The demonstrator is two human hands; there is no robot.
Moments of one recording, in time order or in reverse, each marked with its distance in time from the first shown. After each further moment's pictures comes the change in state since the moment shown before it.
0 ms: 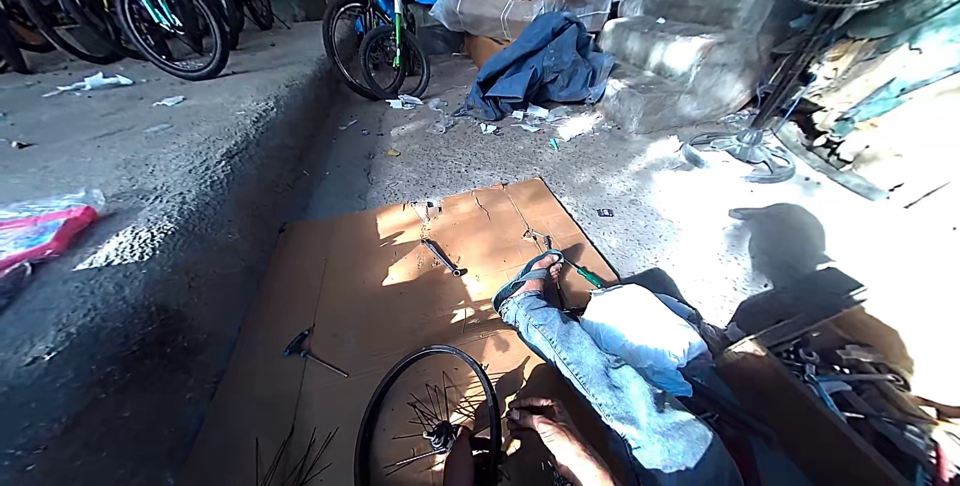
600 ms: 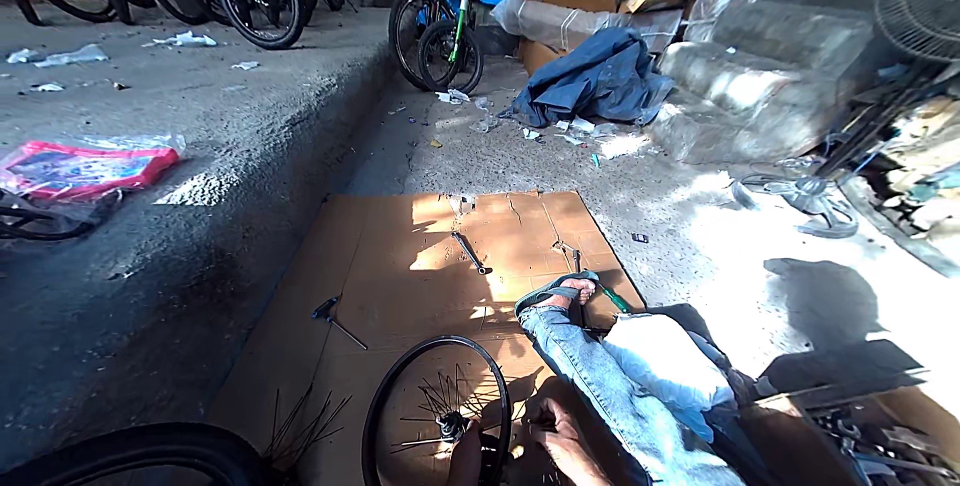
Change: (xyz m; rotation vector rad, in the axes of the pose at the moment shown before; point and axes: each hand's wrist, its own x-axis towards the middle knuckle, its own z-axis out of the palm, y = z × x) left_hand -0.001 0.005 0.003 -0.048 0.019 -0.048; right_hand 0.006 -0.004 -0.009 -0.699 0.064 -0.121
